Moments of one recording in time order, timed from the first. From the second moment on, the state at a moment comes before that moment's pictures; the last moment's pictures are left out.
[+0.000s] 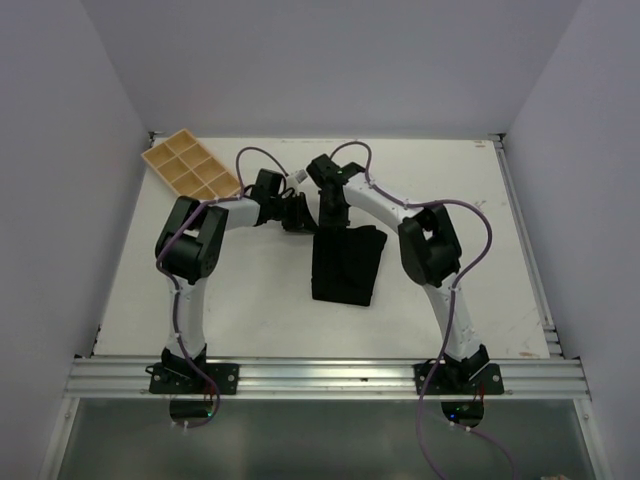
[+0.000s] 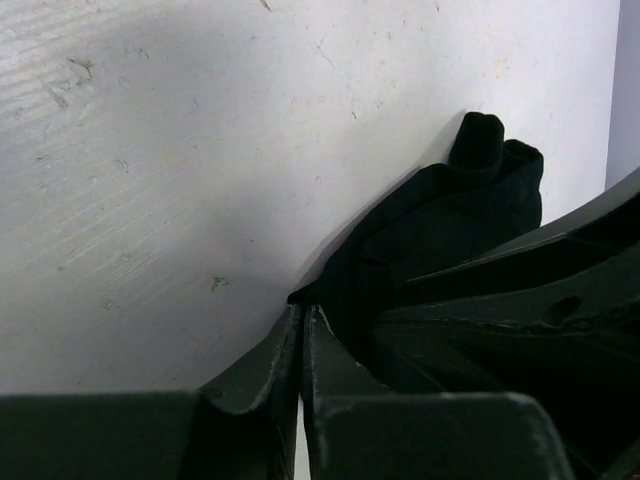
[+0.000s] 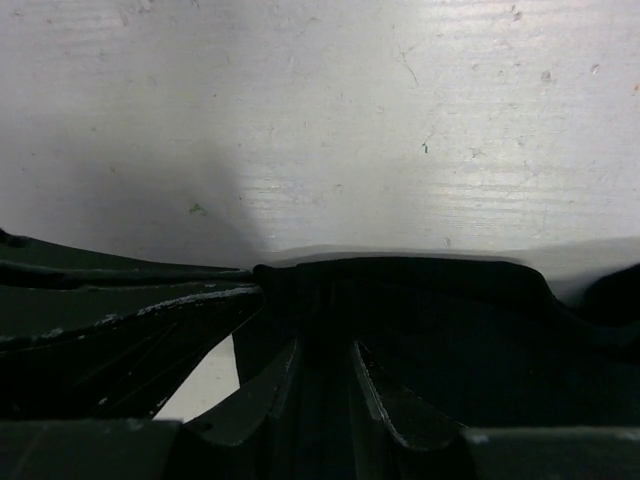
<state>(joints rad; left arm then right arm) -0.35 2.14 1.30 -0.02 0.67 -0.44 0.63 2.28 1.95 -0.95 0.12 0.68</state>
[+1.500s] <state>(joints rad) -0.35 2.14 1.31 -0.01 0.66 -0.47 0.70 2.28 1.92 -0.89 0.07 0.64</state>
